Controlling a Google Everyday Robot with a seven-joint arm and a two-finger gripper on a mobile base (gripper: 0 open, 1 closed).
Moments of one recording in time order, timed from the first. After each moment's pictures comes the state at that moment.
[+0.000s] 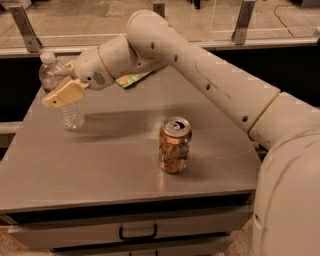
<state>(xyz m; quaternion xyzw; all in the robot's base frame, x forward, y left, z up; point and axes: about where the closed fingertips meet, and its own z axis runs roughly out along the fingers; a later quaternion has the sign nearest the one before) 0.565 0.248 0.924 -0.65 0.50 0.41 0.39</state>
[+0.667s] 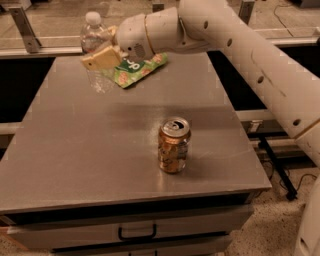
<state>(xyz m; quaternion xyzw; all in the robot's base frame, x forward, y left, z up) 0.613 0.157 0.992 -0.61 0.52 0.36 0.49</state>
